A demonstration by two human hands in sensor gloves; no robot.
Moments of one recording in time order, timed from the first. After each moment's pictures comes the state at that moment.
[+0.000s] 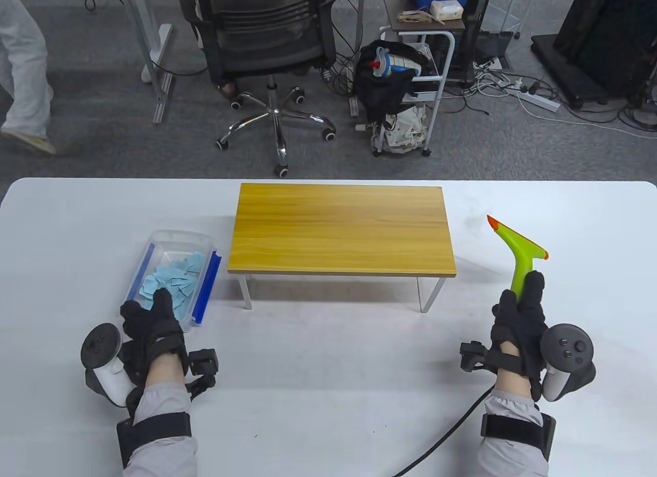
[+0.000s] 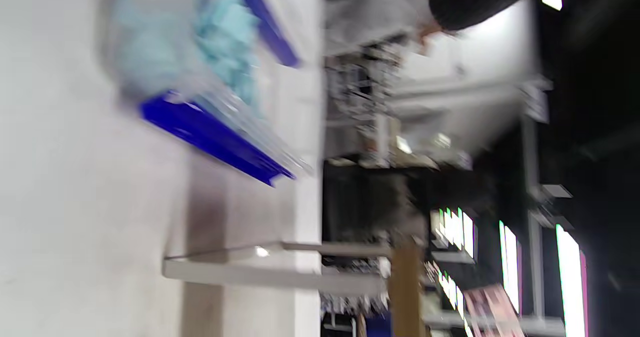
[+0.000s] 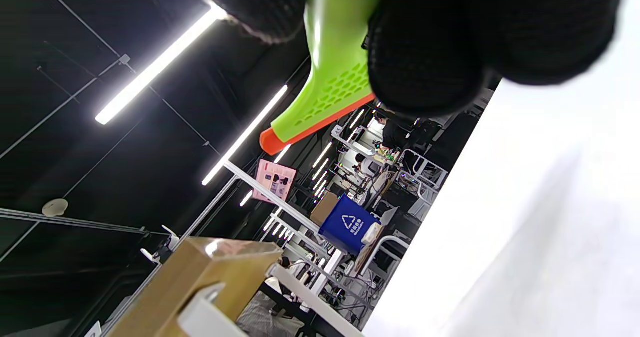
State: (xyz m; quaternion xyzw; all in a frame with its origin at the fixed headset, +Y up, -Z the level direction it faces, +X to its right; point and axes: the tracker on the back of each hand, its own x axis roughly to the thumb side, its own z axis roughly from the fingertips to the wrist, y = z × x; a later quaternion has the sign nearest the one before) left_hand -0.312 -0.719 -0.274 0.05 0.18 0.62 0.76; right_hand 0.309 -0.730 -0.280 -0.19 -0.26 0.81 0.48
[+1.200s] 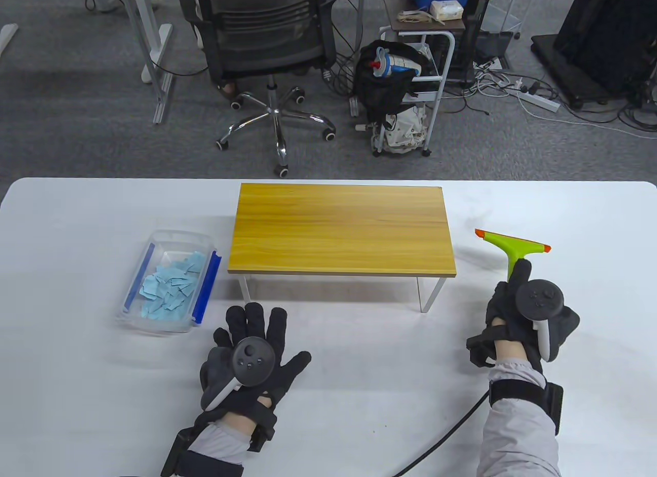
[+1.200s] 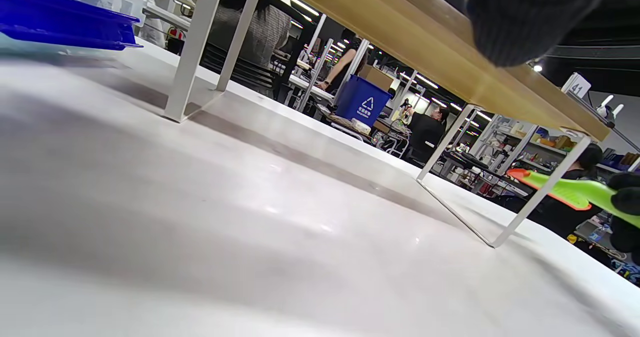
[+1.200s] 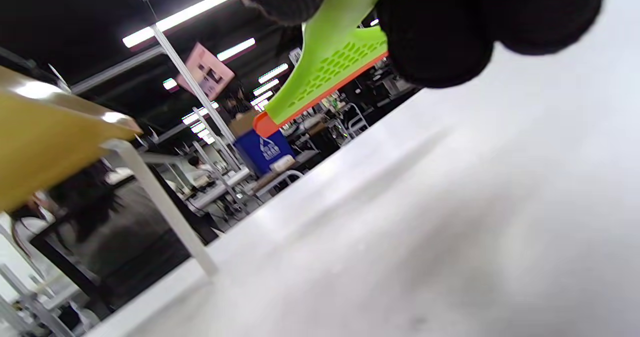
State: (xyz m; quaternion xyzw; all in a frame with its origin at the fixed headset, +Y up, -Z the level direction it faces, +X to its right) left_hand -0.169 -0.738 -0.252 -0.06 -0.09 0.21 0.97; right_hand 0.319 -0.742 -0.343 -0.25 -0.09 0.92 0.29
